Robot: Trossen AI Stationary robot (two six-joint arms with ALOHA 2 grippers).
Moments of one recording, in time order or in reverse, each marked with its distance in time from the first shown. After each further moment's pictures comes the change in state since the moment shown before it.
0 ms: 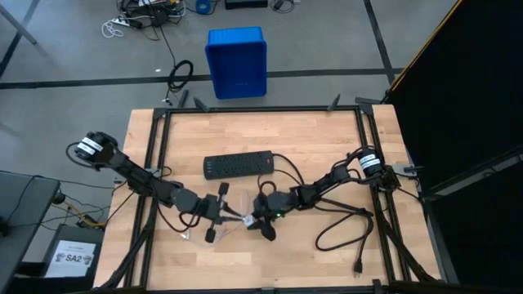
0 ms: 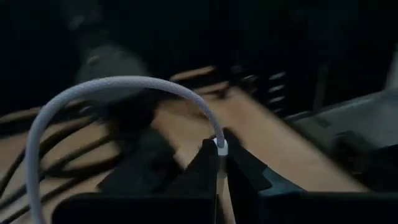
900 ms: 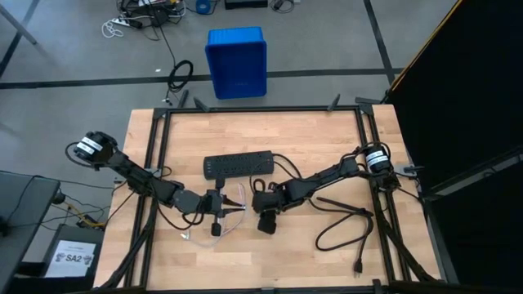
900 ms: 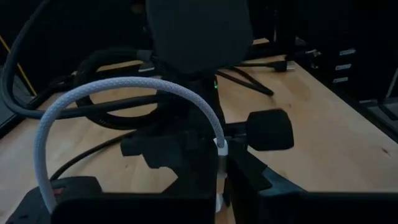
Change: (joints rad) left arm 0.002 -0.009 0.000 -0.099 -0.188 -0.073; right arm 0.001 -0.084 0.349 -1.034 0.159 0.029
